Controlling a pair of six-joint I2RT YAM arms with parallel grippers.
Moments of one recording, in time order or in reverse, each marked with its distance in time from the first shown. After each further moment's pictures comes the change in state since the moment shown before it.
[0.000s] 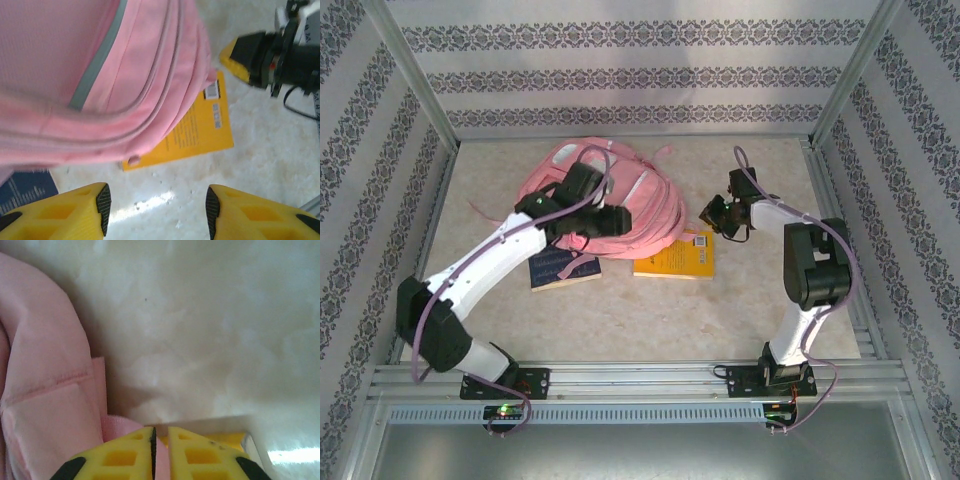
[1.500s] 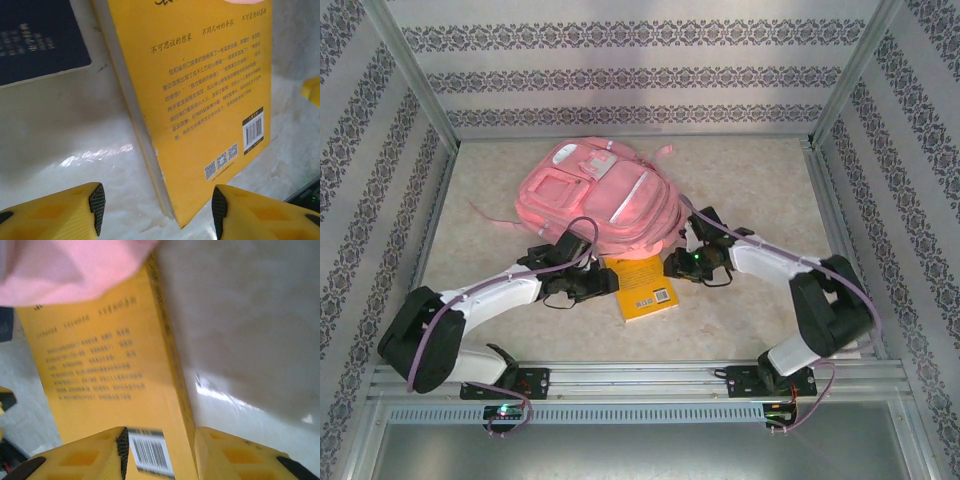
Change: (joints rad) left arm 0.002 -0.088 -0.629 0.428 0.193 -0.190; right arm 0.356 -0.268 -0.272 -0.132 -0.082 -0.238
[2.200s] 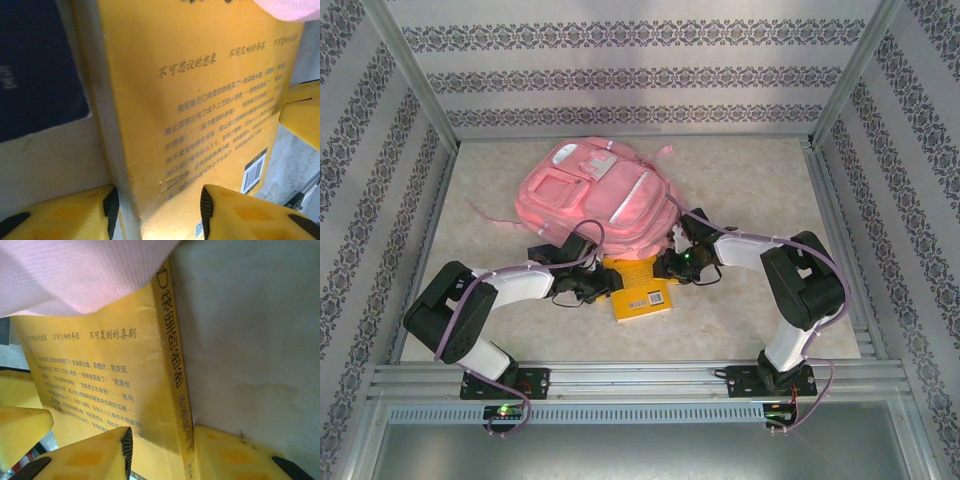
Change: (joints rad) left arm 0.024 0.180 -0.024 0.201 0.086 -0.091; right arm 0.010 0.162 0.007 0.142 -0.156 0.031
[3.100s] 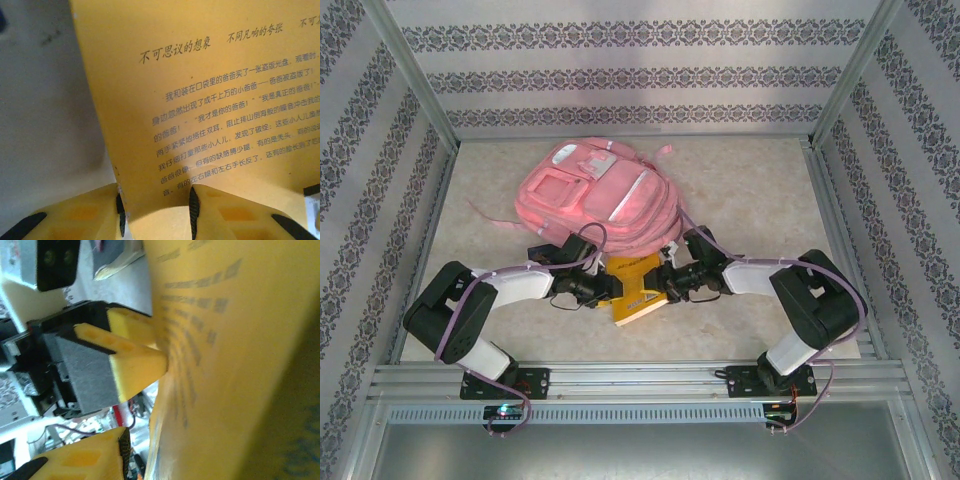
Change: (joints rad) left arm 0.002 -0.006 -0.003 -0.040 0.138 0.075; right arm 0.057 -0.143 -0.272 0.455 -0.360 0.359
